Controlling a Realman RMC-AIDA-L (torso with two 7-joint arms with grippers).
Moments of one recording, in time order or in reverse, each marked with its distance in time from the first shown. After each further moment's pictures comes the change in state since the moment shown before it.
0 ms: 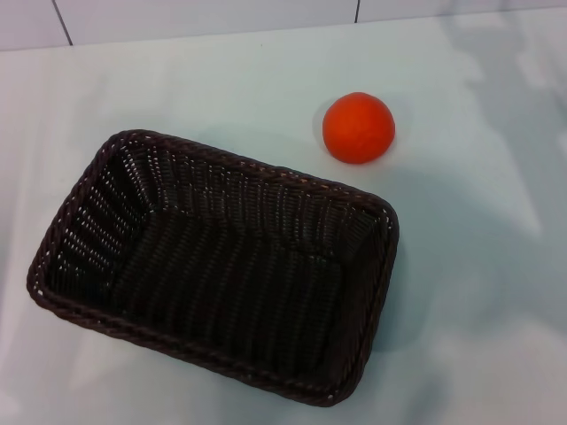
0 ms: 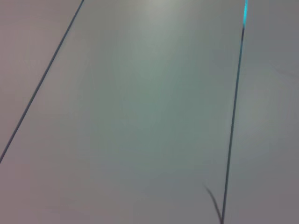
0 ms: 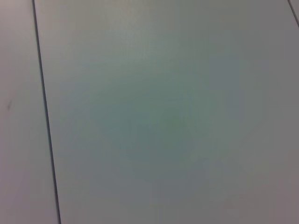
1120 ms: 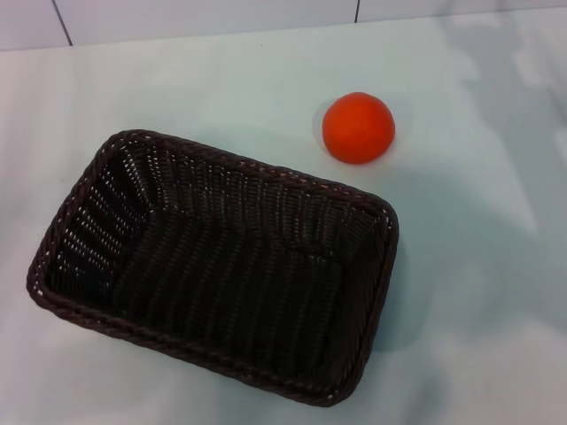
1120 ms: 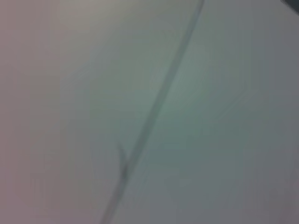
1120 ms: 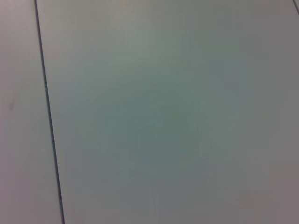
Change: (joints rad) left arm 0.014 0.027 0.205 0.329 0.113 -0.043 -0.550; right arm 0.011 0.000 0.001 0.008 0.000 0.002 0.000
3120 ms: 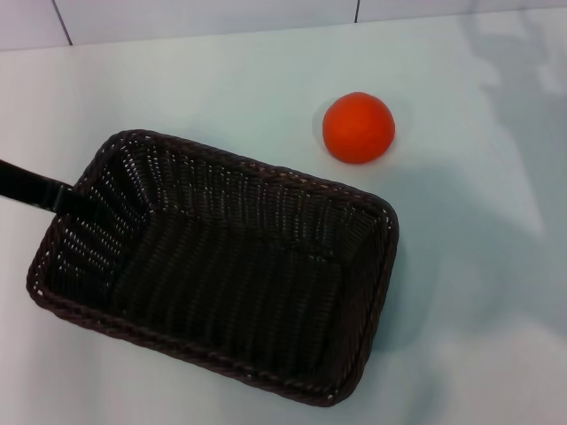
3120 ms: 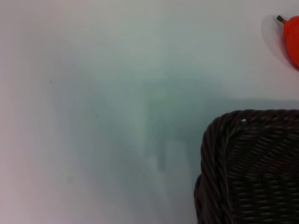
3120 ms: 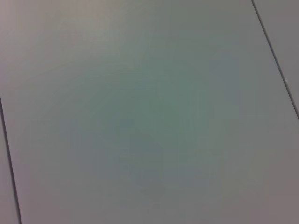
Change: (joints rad) left arm -0.289 -0.020 0.736 1.004 1.403 0.020 -1.474; right arm -0.006 -0.001 0.076 0.020 0.000 0.055 0.000
